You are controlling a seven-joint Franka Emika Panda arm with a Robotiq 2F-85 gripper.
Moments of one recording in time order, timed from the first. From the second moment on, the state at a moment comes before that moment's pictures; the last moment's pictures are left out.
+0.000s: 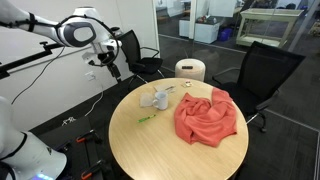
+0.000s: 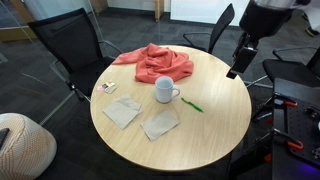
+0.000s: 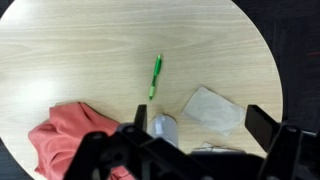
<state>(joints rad) 0.09 -0.26 0.22 -2.44 -0.05 2.25 0.30</state>
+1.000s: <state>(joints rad) 0.09 0.04 0.08 -2.60 0.17 2.81 0.08</state>
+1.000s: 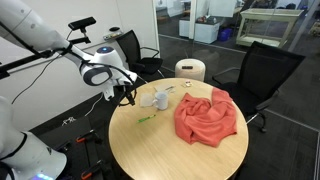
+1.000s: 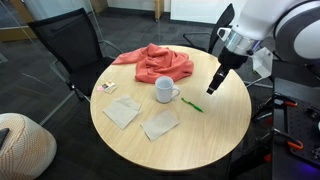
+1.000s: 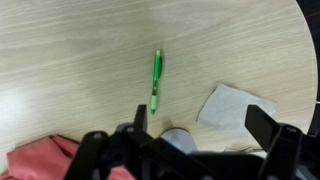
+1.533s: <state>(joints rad) 0.06 0.25 0.07 -2.48 0.18 2.85 0.09</state>
